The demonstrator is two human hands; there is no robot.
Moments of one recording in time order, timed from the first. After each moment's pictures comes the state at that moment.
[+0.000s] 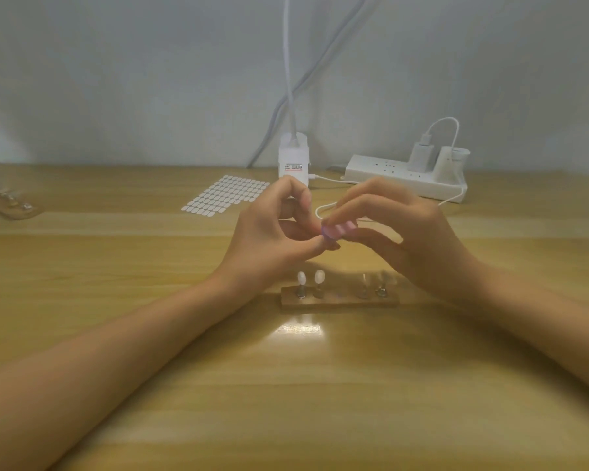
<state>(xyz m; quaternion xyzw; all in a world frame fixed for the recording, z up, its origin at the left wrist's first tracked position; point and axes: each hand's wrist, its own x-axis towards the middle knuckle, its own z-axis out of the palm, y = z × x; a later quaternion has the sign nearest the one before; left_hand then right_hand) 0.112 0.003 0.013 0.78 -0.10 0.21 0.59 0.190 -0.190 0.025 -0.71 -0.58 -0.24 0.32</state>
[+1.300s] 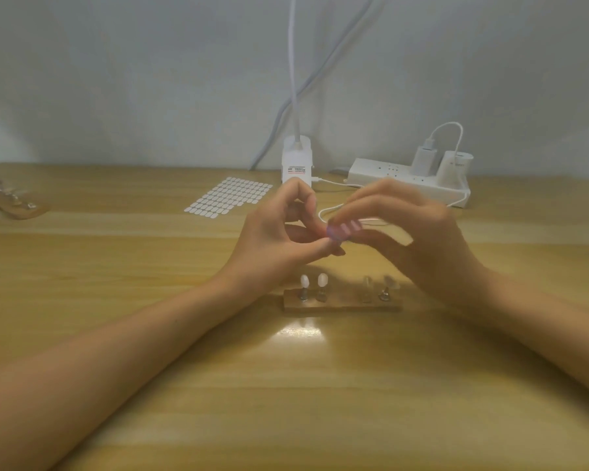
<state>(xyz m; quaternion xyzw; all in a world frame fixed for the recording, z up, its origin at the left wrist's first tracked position) 0.112 0.003 0.015 0.78 -0.11 0.20 0.58 0.189 -0.190 0.024 -0.71 -0.57 -0.25 0.33</state>
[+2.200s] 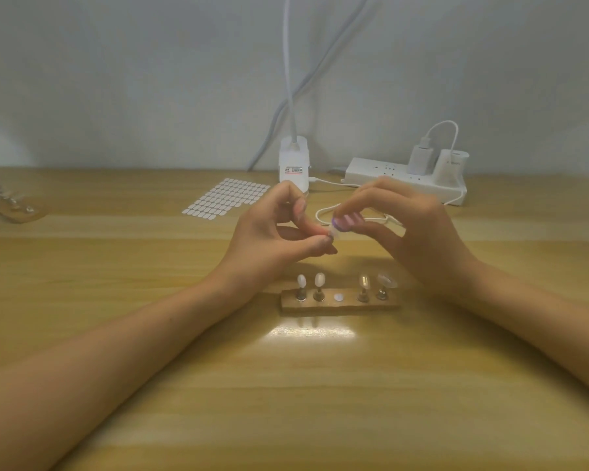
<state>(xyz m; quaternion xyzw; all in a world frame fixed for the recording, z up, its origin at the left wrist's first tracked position) 0.112 0.005 0.014 0.76 -0.10 0.18 0.61 0.194 -0.193 0.025 -0.73 -0.54 -0.24 0.34</state>
